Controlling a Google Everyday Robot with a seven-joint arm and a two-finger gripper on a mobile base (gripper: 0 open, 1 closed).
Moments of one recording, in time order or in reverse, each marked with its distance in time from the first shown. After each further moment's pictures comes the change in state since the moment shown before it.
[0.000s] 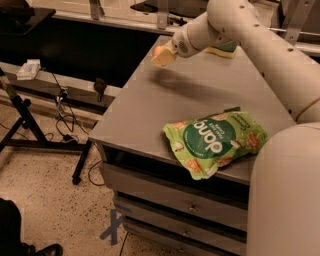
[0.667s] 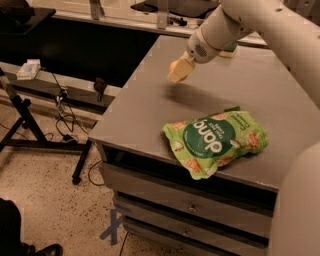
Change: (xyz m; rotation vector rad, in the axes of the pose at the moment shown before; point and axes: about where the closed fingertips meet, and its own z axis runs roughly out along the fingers) arm 0.049 0.040 -0.066 -0.073 0.259 -0.003
